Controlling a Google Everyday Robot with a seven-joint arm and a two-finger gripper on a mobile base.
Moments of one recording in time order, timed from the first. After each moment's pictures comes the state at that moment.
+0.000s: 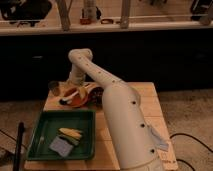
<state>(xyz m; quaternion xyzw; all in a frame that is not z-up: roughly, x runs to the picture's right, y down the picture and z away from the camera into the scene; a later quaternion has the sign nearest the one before) -0.187 0.022 0.907 -0.31 -0.31 -0.35 0.83</state>
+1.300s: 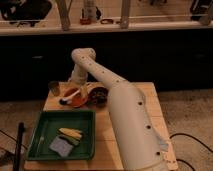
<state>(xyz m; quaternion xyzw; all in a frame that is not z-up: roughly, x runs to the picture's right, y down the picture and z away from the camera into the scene) -0.176 0.014 0.903 -0.29 -0.31 -0.34 0.84</state>
